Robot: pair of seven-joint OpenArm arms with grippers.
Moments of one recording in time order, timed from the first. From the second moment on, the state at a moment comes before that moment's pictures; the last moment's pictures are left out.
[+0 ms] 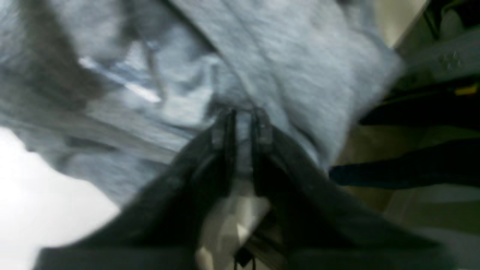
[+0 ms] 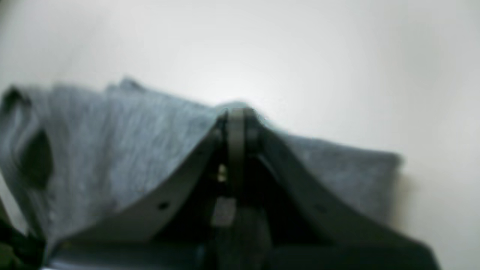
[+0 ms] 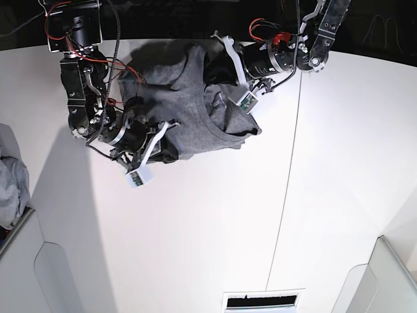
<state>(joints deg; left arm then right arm) 15.3 -11.3 14.0 85.9 -24.2 -31.5 31.2 6.6 4.9 -7.2 67.8 14.9 33.1 -29.7</state>
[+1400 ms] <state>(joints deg) -12.8 -21.1 16.4 77.8 -31.8 -34.5 38.4 -0.3 8.4 -8.3 83.7 27.1 32.9 -31.4</state>
